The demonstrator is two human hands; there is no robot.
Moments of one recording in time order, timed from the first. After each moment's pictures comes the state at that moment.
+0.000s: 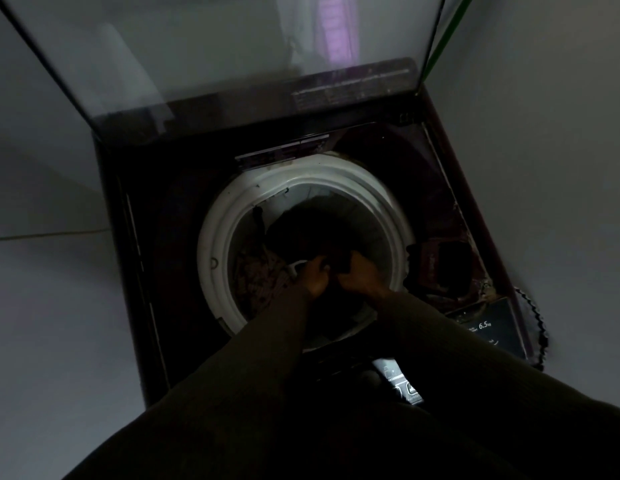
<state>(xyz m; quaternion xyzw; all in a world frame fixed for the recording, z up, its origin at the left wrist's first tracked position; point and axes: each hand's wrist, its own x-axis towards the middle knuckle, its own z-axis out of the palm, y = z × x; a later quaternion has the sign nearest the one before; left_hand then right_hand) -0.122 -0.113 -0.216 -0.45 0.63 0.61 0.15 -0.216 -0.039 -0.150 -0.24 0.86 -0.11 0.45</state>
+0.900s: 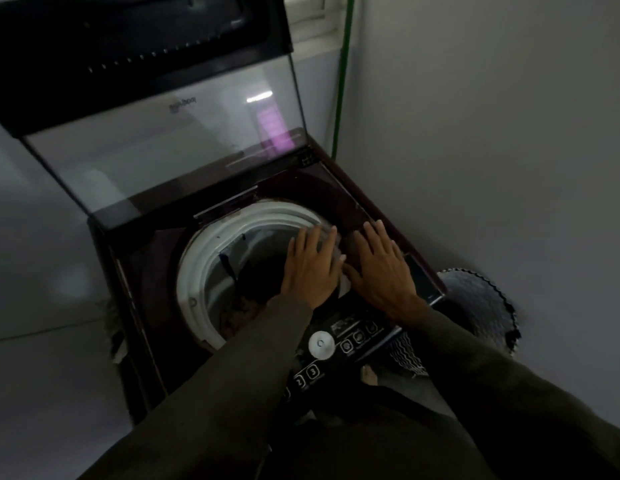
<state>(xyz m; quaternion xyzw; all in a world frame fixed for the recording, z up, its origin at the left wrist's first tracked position) -0.133 -0.043 -0.032 -0.18 0.97 0.18 -0.02 -0.220 0.089 -0.020 -0.38 0.92 -0.07 0.06</state>
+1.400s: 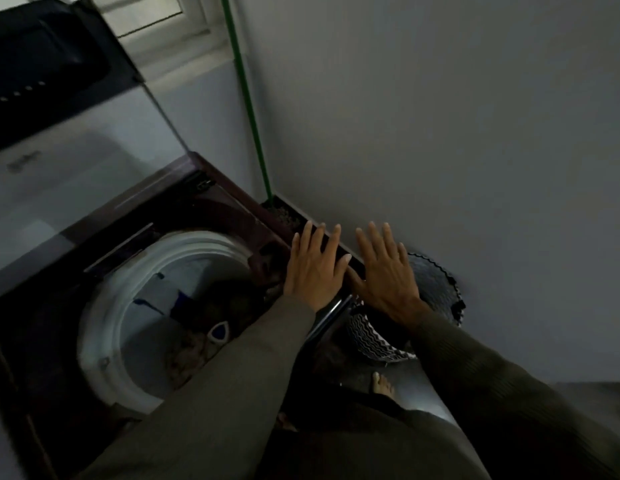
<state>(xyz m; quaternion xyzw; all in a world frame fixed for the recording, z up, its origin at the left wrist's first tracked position) -0.250 0.093 -0.021 -0.07 0.99 0.15 0.01 -0.307 0.243 -0.034 -0.27 0.96 -0.08 0.07</state>
